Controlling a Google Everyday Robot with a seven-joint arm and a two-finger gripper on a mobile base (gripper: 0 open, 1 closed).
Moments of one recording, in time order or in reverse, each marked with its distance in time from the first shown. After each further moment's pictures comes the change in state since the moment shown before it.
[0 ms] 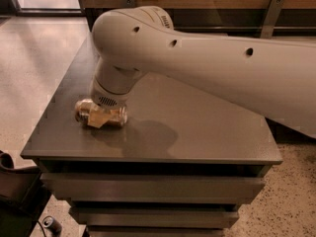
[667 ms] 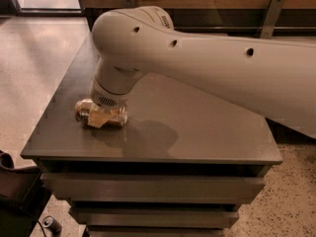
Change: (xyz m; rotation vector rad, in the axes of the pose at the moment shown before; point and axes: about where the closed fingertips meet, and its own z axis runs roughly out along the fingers) arm -0.001 0.001 -0.001 0.001 0.000 -0.004
